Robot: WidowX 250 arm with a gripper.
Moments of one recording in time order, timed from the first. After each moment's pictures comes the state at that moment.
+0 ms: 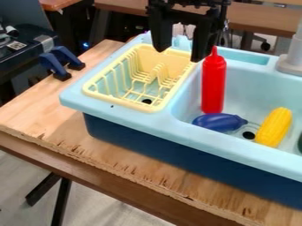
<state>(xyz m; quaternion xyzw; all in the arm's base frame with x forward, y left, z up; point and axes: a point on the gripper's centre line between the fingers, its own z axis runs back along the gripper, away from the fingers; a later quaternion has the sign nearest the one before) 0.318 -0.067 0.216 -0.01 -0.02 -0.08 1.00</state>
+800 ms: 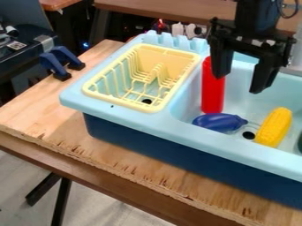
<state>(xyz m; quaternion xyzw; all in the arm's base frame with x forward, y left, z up) 0.341 -0.136 0.188 -0.02 -0.04 -0.16 0.99</state>
